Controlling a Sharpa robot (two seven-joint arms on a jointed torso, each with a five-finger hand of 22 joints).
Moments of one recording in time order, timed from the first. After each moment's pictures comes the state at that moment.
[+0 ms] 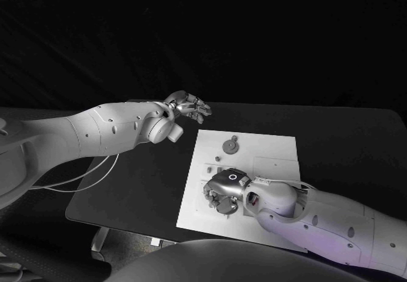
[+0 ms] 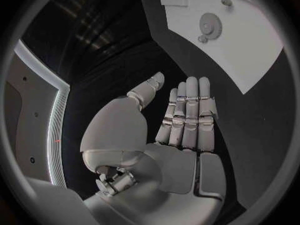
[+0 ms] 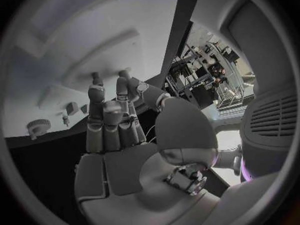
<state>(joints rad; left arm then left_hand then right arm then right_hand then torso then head) 1.21 -0.71 -0.15 1.13 -0.33 -0.24 0.17 1.12 -0.12 0.50 -0.28 0.05 0.90 0.17 0.27 0.52 1.15 0.13 0.10 0.28 1.02 0.03 0.72 0.45 0.03 1.02 -0.06 0.20 1.09 1.00 -0.47 -0.19 1.50 -1.84 -0.15 -0.08 1.15 -0.07 0.76 -0.28 0.08 0.98 0.13 0.35 0.49 1.22 0.05 0.29 0.27 1.23 -0.05 1.40 0.68 0.21 1.13 0.01 0.81 1.31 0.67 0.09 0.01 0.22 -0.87</state>
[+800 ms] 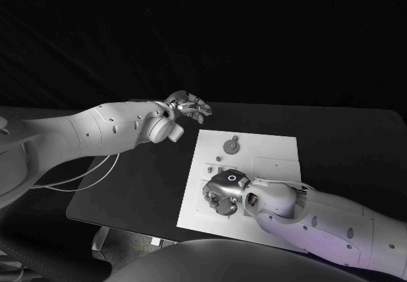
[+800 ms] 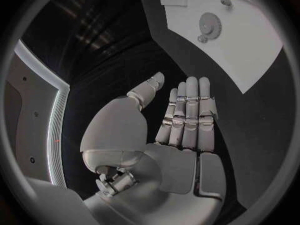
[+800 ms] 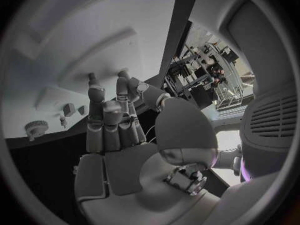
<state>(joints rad) 1.21 -0.72 -0.15 1.13 -0.33 -0.24 0.17 1.12 -0.12 0.50 -0.28 0.05 0.90 0.17 0.27 0.52 1.15 0.13 0.10 0.28 1.02 0.03 0.72 0.46 0.03 1.02 -0.06 0.20 1.09 0.99 -0.46 -0.20 1.50 -1.84 -0.14 -0.07 1.15 -0.06 0.76 -0.29 0.08 0.98 0.13 0.35 0.49 1.22 0.05 0.28 0.28 1.23 -0.05 1.40 0.68 0.21 1.13 0.01 0.81 1.31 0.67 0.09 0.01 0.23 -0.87</state>
